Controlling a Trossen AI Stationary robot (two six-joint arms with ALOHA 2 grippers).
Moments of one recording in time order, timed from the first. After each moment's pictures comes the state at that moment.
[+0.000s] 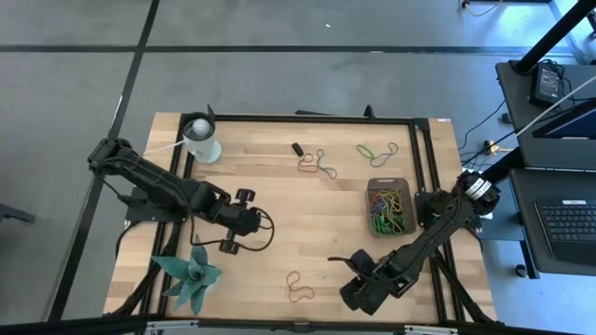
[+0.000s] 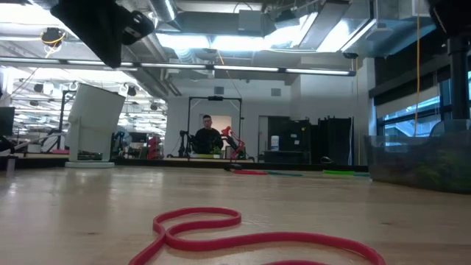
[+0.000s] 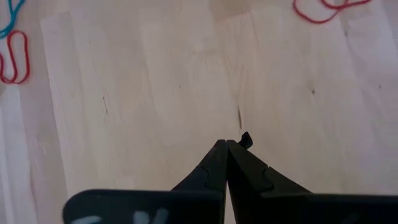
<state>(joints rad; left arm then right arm) -0.38 1.36 1.07 -0.84 -0.17 -0.13 0.77 1.80 1.24 -0.71 0.11 1.71</state>
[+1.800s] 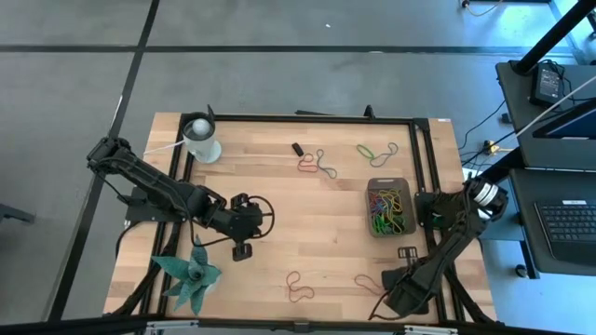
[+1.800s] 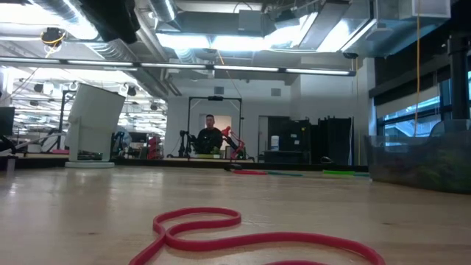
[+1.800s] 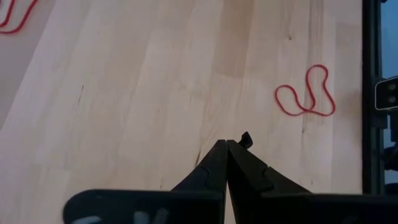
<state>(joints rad) -0.44 1.35 1.07 -0.70 -0.24 -0.62 0.97 1.79 1.04 -0.97 -0.21 0.91</state>
